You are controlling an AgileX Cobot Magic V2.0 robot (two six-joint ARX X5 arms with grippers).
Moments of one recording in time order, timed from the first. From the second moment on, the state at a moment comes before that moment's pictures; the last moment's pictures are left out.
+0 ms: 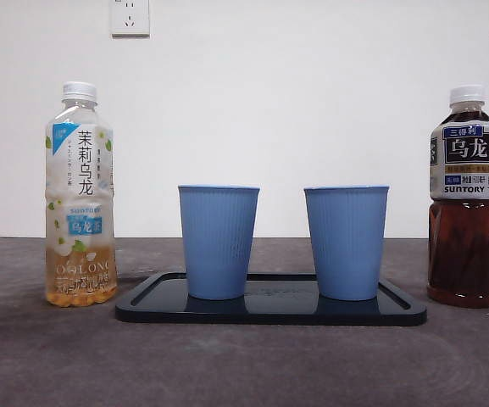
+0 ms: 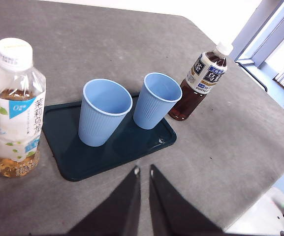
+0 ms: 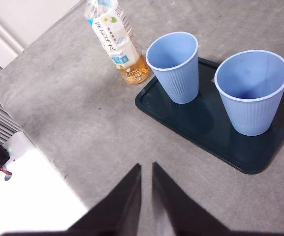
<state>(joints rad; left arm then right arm) -0.60 0.49 0.82 -0.71 0.16 -0.33 0.37 0.61 0.83 -0.79 -0.53 0.12</state>
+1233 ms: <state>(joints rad) -0.05 0.05 0.07 -0.21 0.11 -0.14 0.37 0.61 0.83 -0.79 -0.53 0.12</state>
